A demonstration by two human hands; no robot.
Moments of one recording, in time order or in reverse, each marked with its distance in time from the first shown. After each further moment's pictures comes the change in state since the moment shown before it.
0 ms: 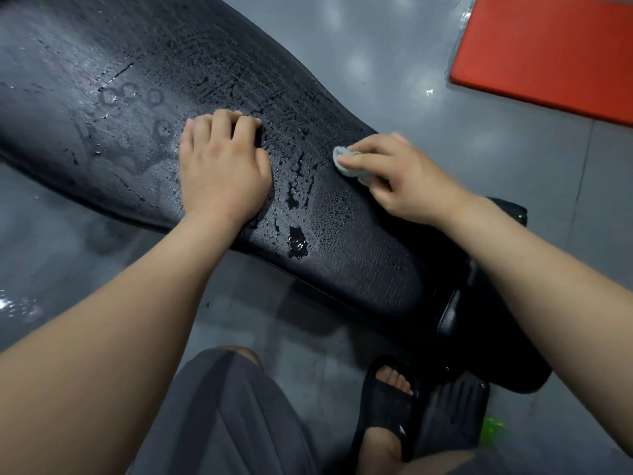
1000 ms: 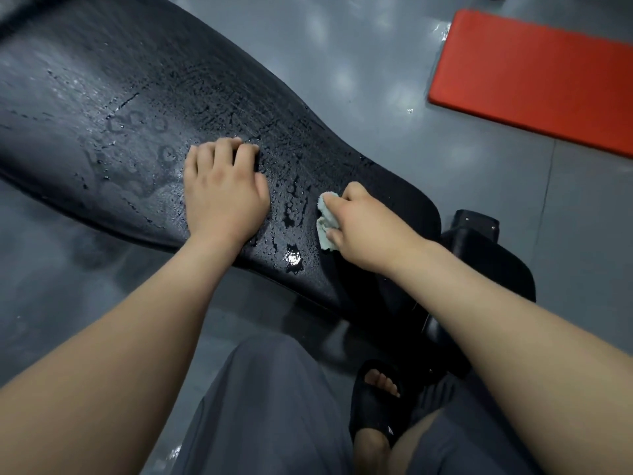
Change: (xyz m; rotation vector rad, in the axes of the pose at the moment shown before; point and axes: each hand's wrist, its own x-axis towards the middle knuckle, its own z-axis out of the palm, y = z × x) left_hand -0.001 -0.003 -0.001 -0.020 -0.006 -0.014; right_hand 0.009 -0.086 -0.010 -0.084 -0.365 0.455
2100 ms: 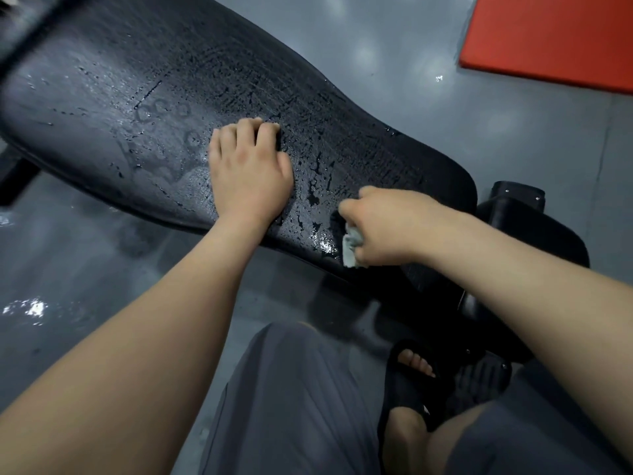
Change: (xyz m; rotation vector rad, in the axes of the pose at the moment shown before) left_hand -0.002 0.001 0.002 0.022 0.010 0.006; right_hand -0.017 -0.017 -0.005 -0.153 -0.212 -0.098
